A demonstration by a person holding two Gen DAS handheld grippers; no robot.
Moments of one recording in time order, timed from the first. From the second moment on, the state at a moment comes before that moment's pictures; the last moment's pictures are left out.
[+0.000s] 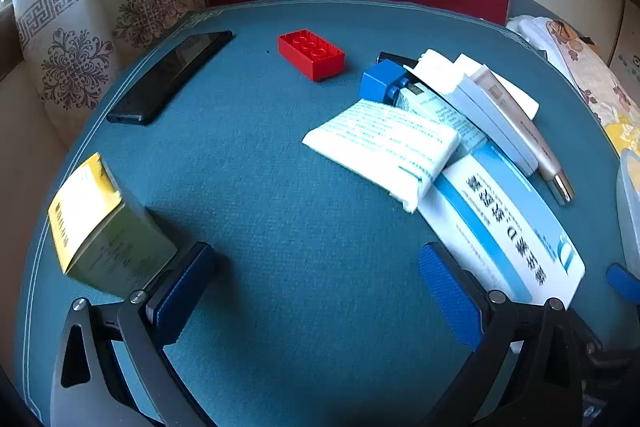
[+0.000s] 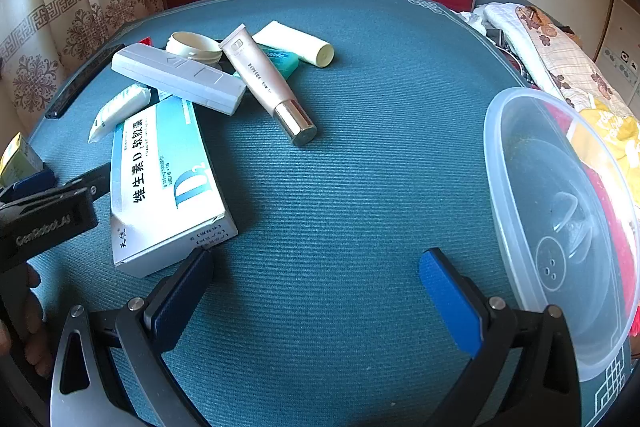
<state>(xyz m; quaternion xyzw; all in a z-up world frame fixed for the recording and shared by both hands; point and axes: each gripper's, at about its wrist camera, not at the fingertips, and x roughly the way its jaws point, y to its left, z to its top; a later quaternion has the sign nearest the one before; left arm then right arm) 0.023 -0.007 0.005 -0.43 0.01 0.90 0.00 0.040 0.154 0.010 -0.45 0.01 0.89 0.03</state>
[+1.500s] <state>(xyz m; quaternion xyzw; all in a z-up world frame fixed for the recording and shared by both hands) 0.006 -0.116 0.004 -0.44 -0.04 0.89 -0.09 0.014 0.128 0.006 -0.45 -0.07 0.89 -0.10</state>
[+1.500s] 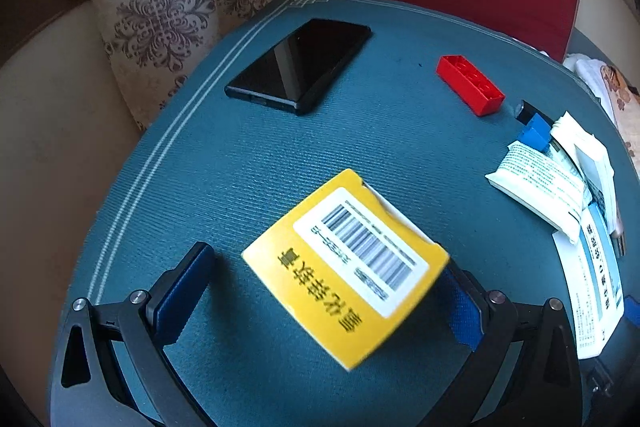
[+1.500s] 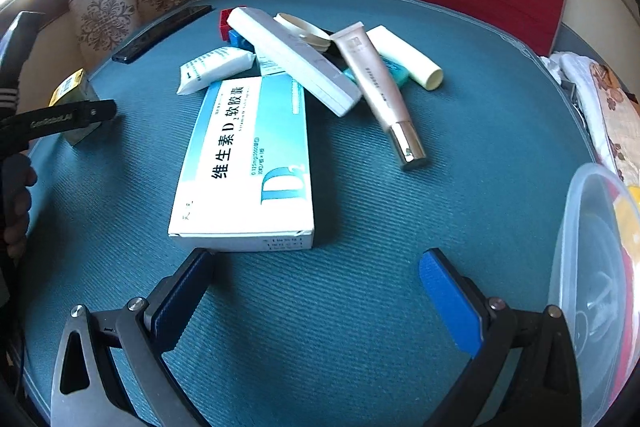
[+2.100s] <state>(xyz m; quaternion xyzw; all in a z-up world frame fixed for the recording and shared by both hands) 0.017 -0.103 0.015 -0.40 -0.05 0.92 0.00 0.008 0.124 0.022 -0.44 0.02 0.88 -0.16</state>
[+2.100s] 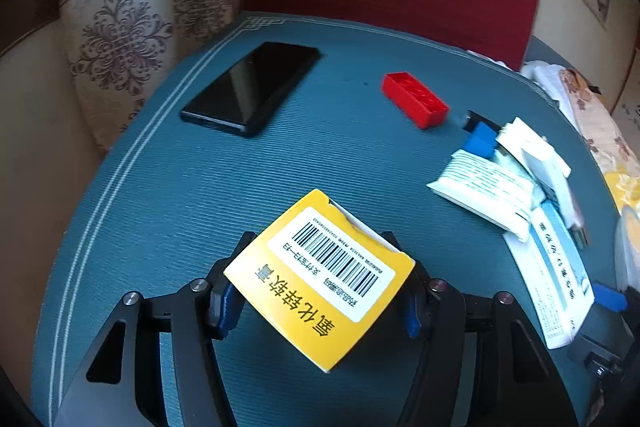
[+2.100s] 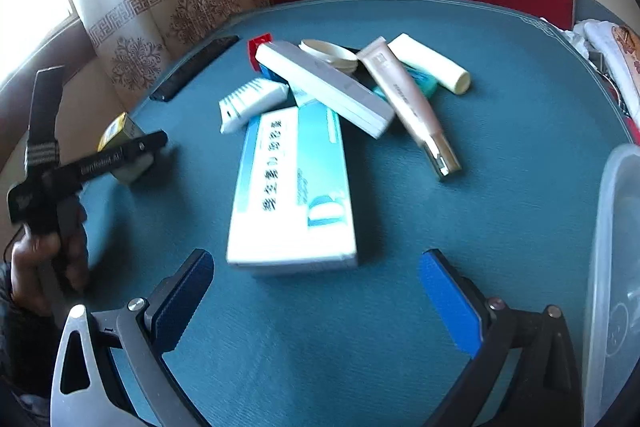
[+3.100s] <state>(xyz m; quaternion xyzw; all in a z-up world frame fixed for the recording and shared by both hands) 0.021 -0.083 0.012 -0.40 -0.02 0.92 -0.01 -0.008 0.090 0.014 -0.41 -0.05 0.90 -0.10</state>
